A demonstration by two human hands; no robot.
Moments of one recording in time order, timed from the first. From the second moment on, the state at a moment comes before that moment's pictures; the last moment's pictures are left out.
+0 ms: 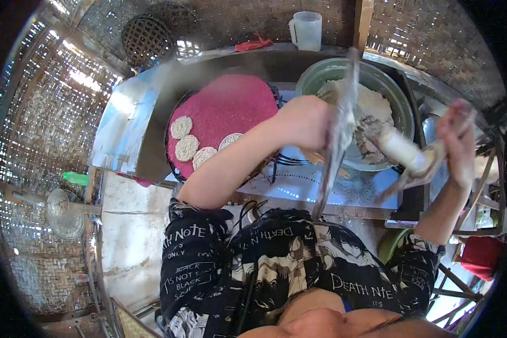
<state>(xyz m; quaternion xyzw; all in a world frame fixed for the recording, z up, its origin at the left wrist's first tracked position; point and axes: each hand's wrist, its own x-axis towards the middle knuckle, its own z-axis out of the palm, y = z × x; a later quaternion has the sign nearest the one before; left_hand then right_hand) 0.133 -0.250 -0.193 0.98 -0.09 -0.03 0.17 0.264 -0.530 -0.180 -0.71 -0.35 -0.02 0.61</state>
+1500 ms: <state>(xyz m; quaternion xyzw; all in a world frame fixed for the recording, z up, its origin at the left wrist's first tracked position) 0.125 -0.177 -0.258 0.74 0.07 0.12 0.66 0.341 -0.476 -0.325 -0.80 -0.50 0.21 -0.26</state>
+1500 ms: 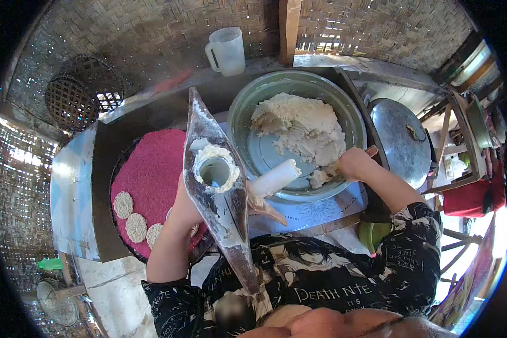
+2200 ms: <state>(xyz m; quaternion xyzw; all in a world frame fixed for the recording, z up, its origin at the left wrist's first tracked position) 0.162 -0.198 -0.236 0.93 -0.06 0.12 0.33 0.303 -0.535 -0.152 -0.77 -0.35 0.39 0.37</state>
